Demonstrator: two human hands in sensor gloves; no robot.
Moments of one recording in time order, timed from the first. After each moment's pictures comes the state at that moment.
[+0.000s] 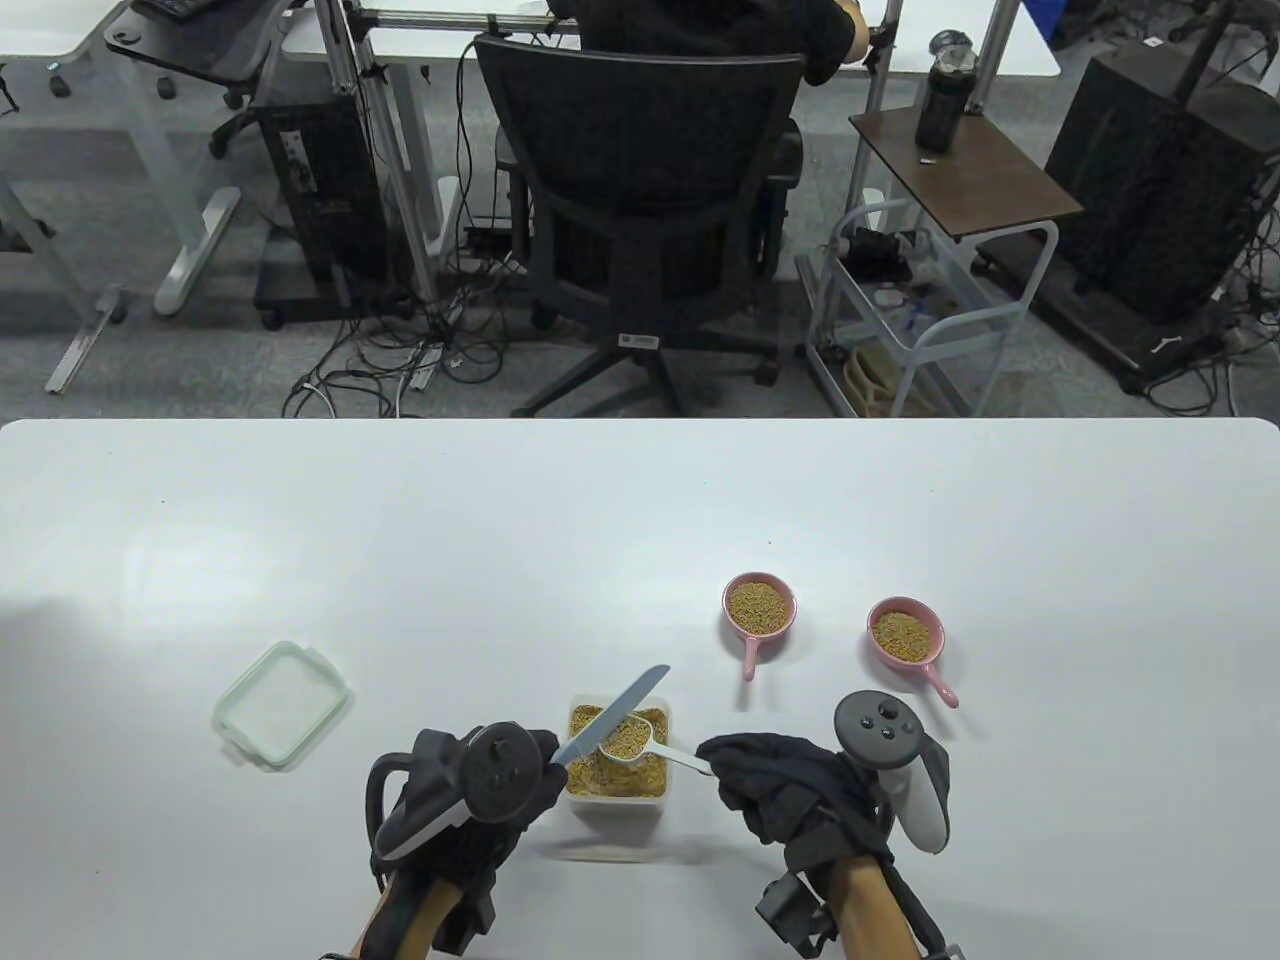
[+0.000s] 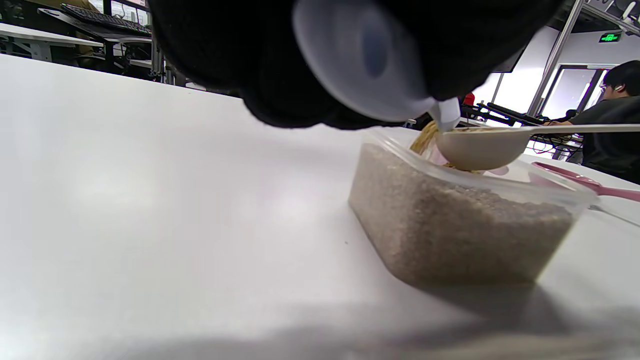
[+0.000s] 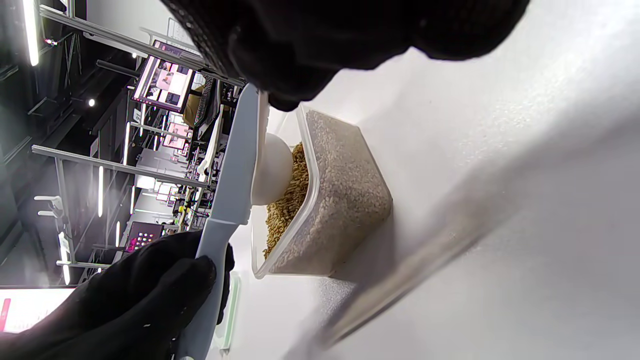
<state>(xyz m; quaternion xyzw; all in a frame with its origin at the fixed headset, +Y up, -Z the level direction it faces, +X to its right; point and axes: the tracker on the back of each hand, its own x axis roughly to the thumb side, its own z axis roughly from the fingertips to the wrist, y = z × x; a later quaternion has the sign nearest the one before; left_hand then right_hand) -0.161 -0.711 -0.265 -0.07 -0.12 0.10 0.98 0.151 -0.751 -0.280 0.00 0.23 0.82 0.53</state>
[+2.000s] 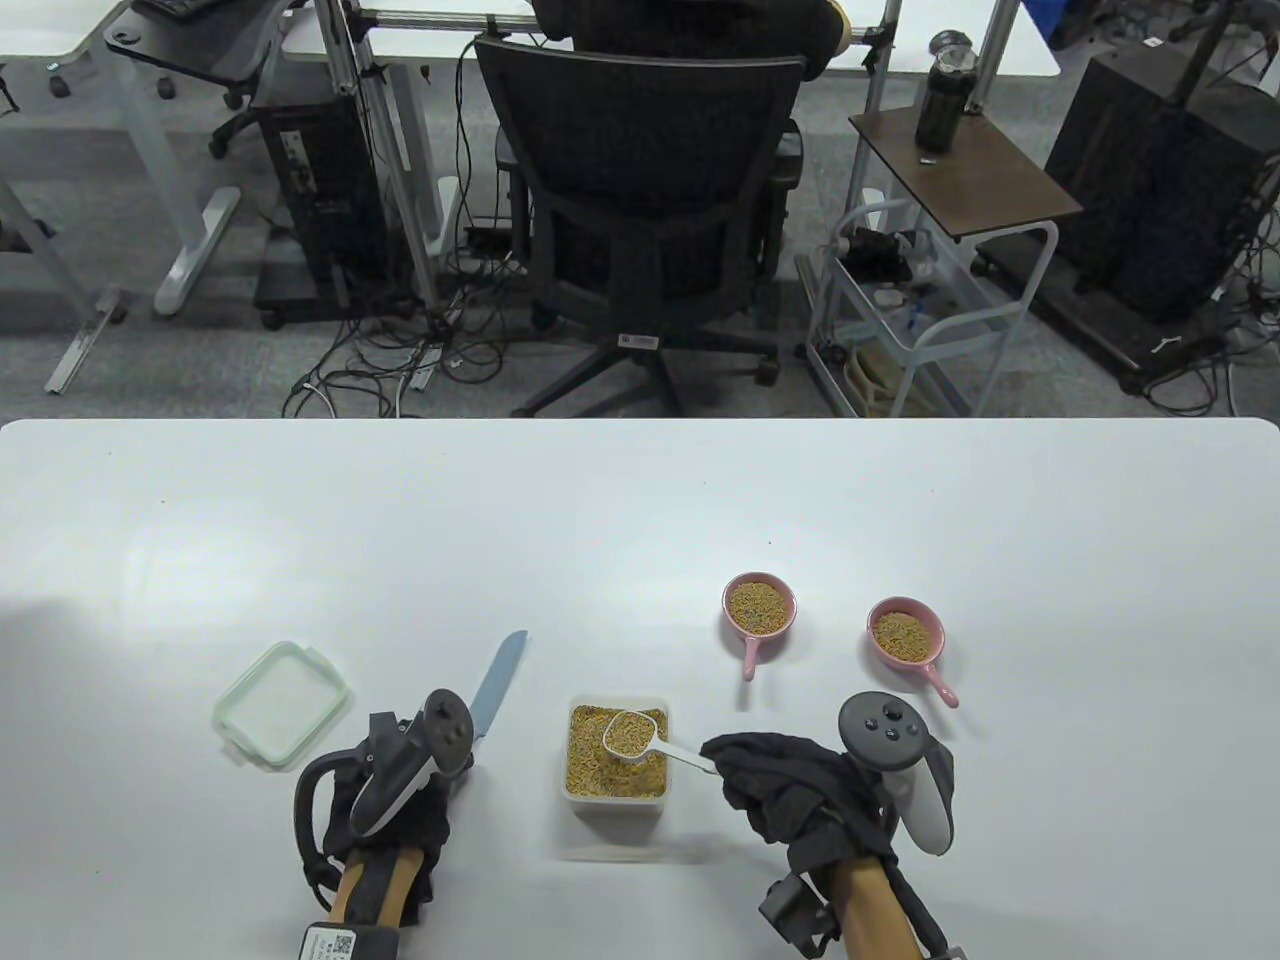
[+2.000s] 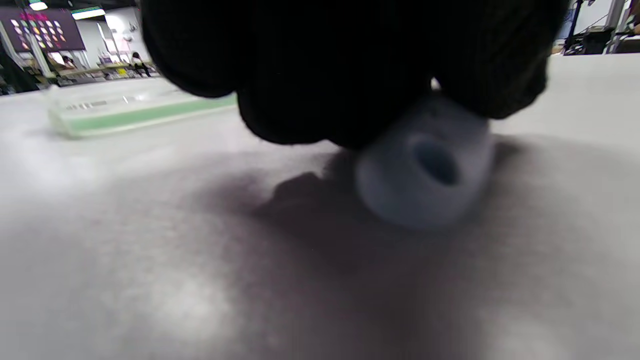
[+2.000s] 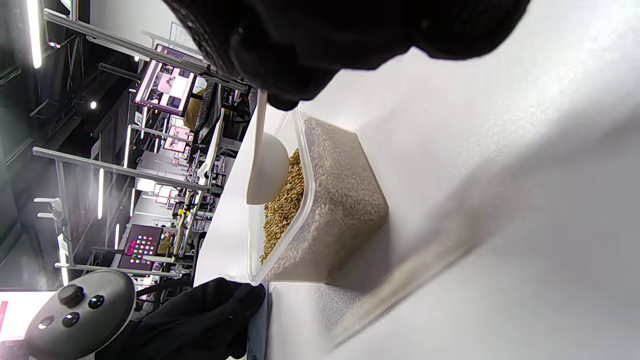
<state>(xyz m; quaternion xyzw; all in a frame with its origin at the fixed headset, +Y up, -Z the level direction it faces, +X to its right) -0.224 -0.763 -0.297 -0.10 0.11 -0.03 0.99 0.154 -0.749 -0.278 0.00 0.22 0.82 0.53</state>
